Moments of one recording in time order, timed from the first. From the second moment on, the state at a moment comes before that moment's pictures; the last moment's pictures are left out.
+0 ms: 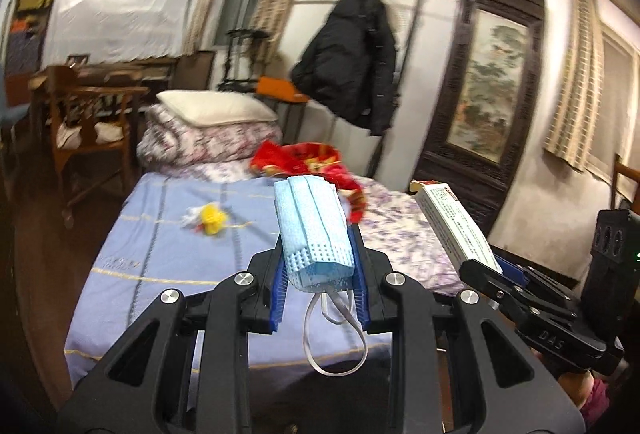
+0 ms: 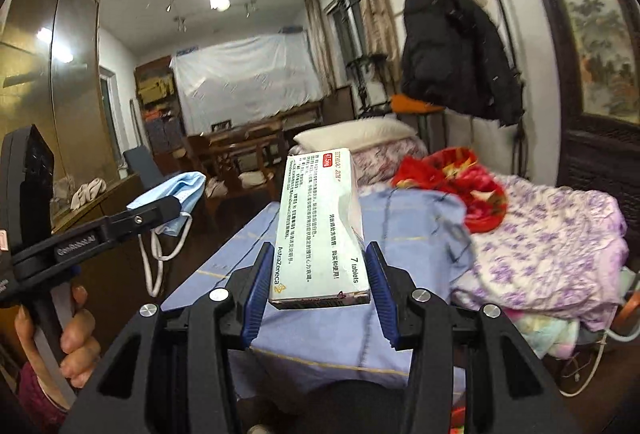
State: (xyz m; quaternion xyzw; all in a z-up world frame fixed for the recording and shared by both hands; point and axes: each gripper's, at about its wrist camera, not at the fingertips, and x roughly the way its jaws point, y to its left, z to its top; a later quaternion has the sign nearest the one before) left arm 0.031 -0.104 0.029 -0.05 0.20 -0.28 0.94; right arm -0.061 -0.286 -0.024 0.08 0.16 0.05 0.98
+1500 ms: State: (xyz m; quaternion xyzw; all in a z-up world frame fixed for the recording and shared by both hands) left arm 0.021 -0.383 -0.138 0.19 0.36 -0.34 0.85; right arm -0.139 -0.535 -0.232 0.27 0.28 -0.13 0.91
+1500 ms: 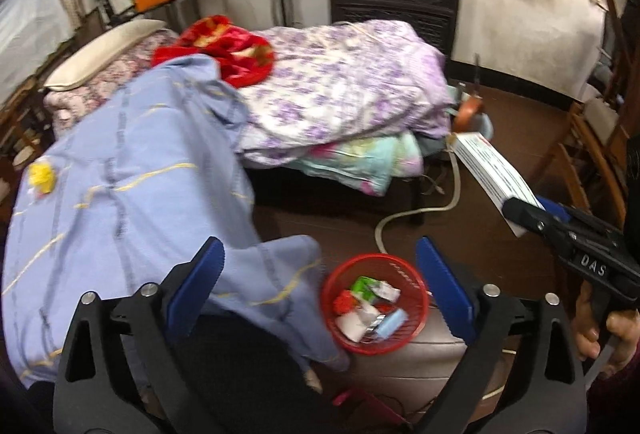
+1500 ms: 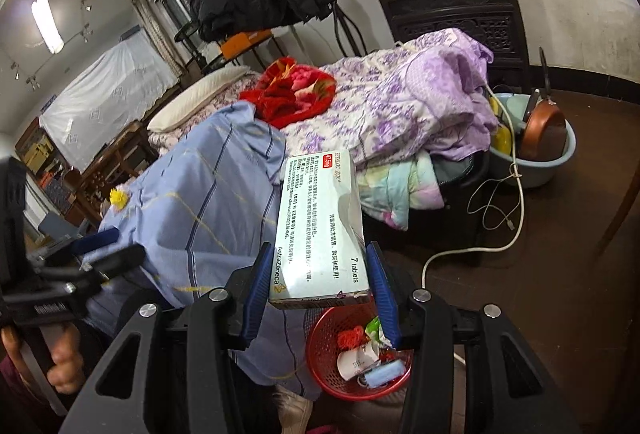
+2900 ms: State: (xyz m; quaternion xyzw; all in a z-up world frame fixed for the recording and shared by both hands) left arm 0.003 -0.186 -0.032 0.06 0.24 -0.21 0.95; right arm -0.106 -0.376 -0.075 0.14 0.20 0.00 0.97
